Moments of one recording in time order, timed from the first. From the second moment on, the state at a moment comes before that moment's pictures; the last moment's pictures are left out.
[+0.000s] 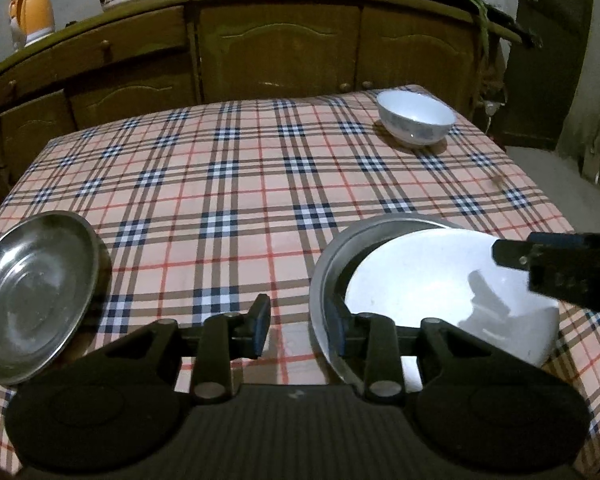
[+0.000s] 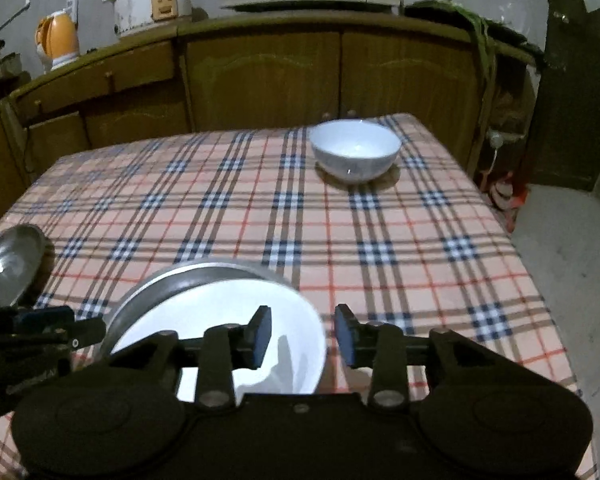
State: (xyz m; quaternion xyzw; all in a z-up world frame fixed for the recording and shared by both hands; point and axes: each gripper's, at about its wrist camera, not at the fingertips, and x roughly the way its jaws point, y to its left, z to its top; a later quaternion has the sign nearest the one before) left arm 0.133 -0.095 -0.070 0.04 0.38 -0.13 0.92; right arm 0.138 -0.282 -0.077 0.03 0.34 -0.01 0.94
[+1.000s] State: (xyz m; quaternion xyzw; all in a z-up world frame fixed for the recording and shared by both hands) left arm 0.139 -0.096 -0.048 0.02 0.36 -0.14 0.92; right arm 0.123 -0.305 -0.062 0.07 0.31 -0.03 0.95
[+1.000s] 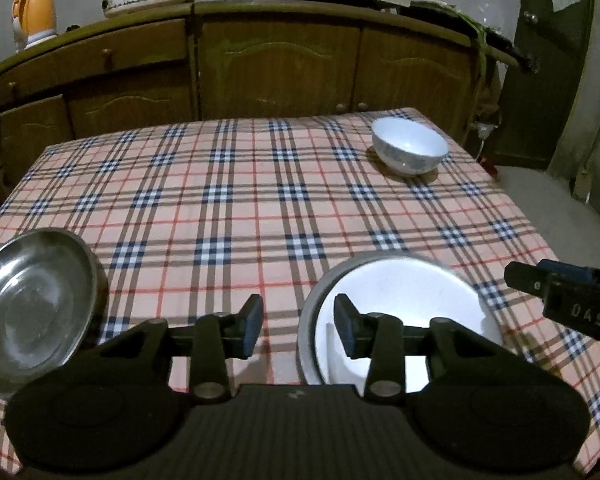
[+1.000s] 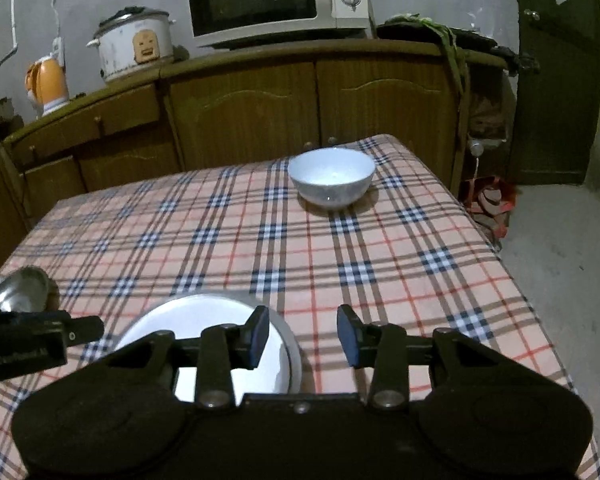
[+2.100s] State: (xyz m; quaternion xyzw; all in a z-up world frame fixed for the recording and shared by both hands) left arm 0.192 -0.149 -0.022 0.08 0.33 -0.16 0.93; right arm 0.171 -0.359 -0.044 0.10 0.28 -0.04 0.96
